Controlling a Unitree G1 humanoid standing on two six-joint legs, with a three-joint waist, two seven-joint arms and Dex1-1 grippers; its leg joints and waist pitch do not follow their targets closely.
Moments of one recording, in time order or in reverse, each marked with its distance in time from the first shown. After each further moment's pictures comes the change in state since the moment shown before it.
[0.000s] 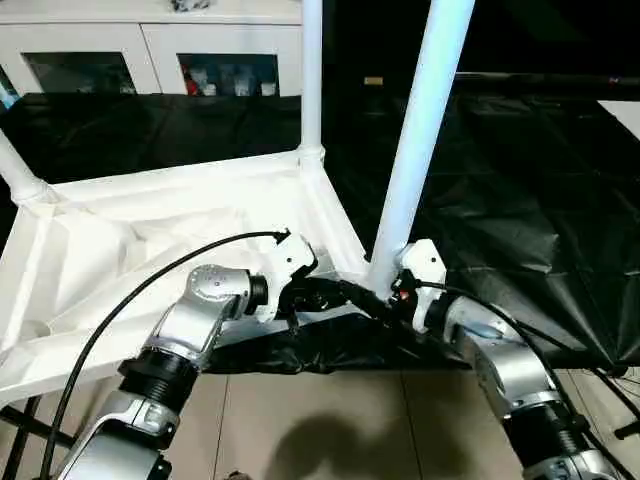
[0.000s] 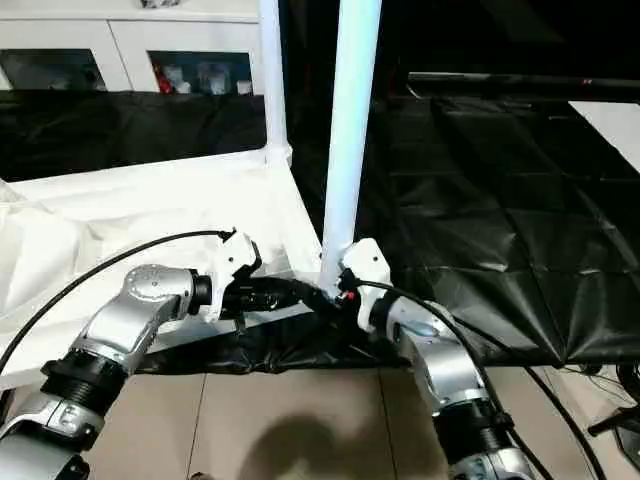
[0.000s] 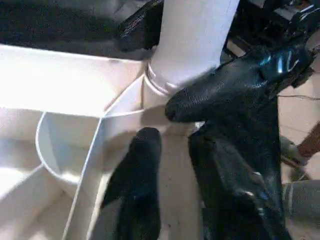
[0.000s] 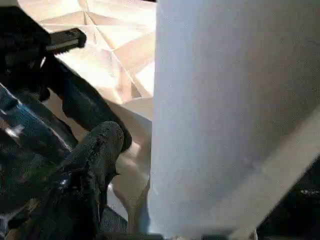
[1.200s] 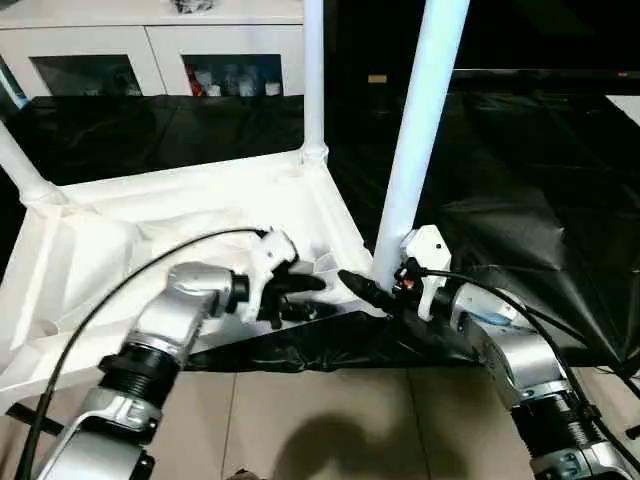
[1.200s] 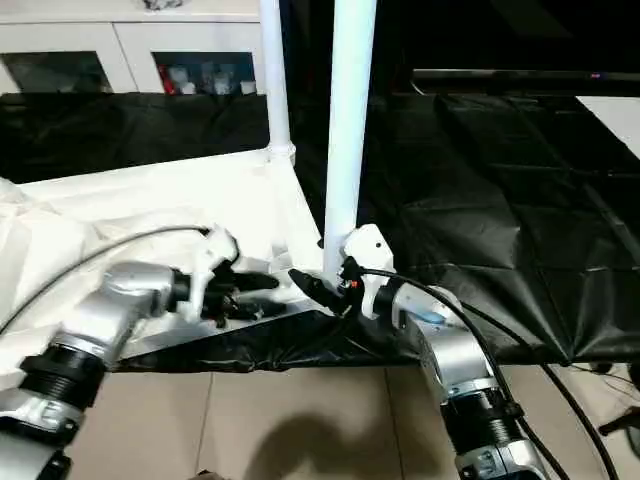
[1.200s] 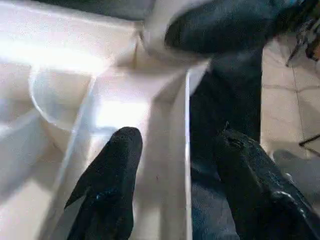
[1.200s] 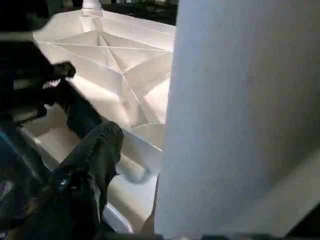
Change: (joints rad) left arm -0.016 0.057 -0.021 0.033 -0.024 0.054 -0.072; right arm -0.030 -0.018 0.001 -0.062 0.013 0.039 0.021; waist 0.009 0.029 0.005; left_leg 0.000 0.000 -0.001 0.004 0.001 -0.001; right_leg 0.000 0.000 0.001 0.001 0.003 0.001
